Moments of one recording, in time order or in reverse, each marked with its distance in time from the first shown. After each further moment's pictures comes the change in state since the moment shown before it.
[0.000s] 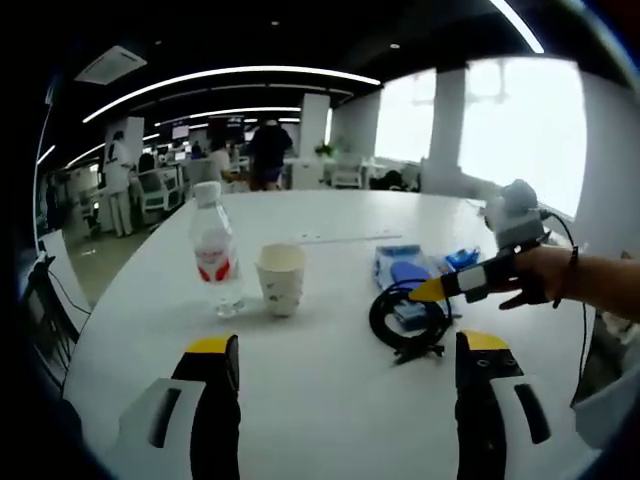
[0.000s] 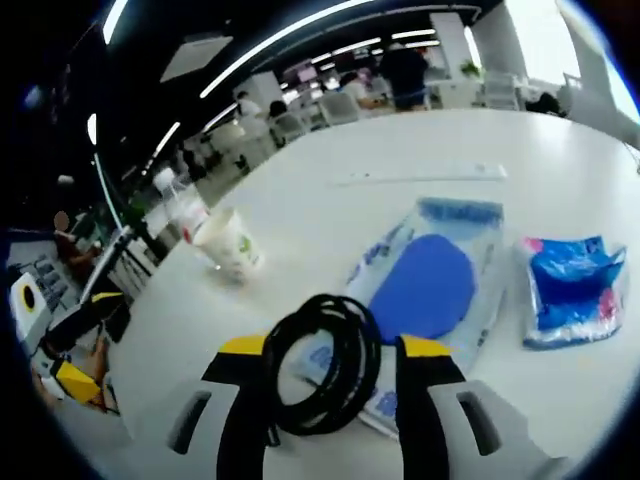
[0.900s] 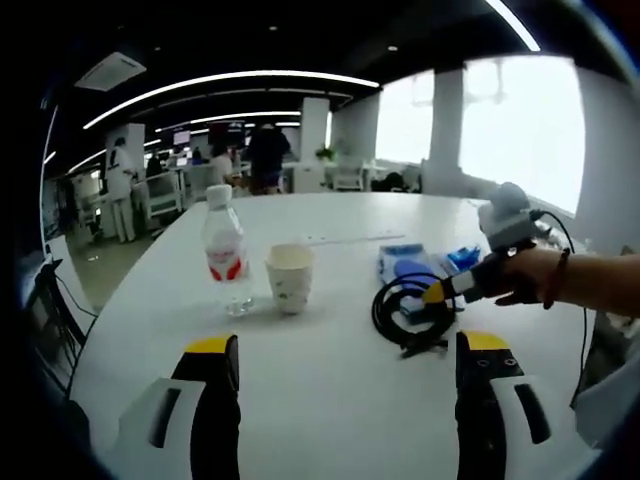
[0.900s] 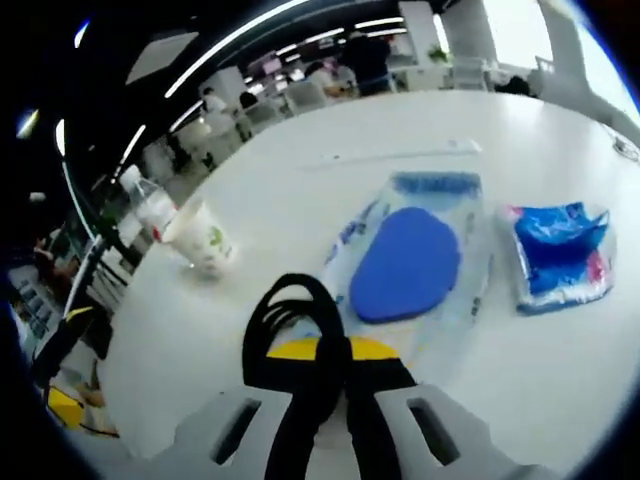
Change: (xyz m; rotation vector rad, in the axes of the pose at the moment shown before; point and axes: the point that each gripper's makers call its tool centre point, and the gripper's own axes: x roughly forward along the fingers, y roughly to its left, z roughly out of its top) left arm -0.013 0.006 -0.003 0.023 -0.012 0.012; right arm -0.002 -0.006 -0.013 0.109 0.035 -0.105
